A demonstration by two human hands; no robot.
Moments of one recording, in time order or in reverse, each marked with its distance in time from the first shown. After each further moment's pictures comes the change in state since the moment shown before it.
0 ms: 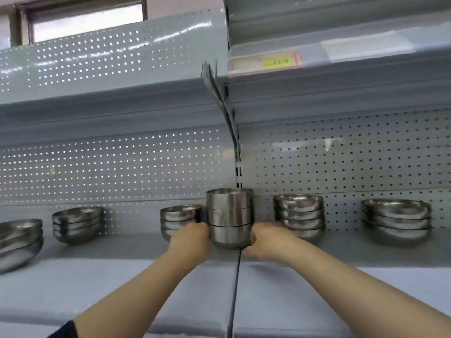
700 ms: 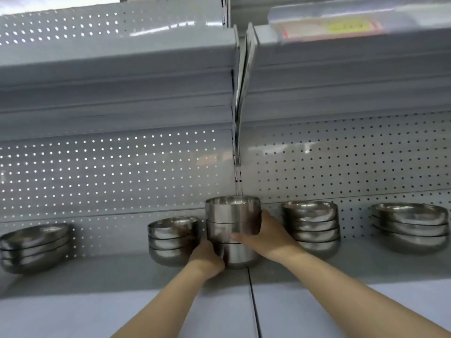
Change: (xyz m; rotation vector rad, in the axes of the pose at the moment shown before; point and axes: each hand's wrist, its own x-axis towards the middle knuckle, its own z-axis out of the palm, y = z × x) left_hand 0.085 -0.003 0.060 -0.615 -0.185 -0.104; right_hand 0.084 0.004 0.032 0.606 0.321 0.151
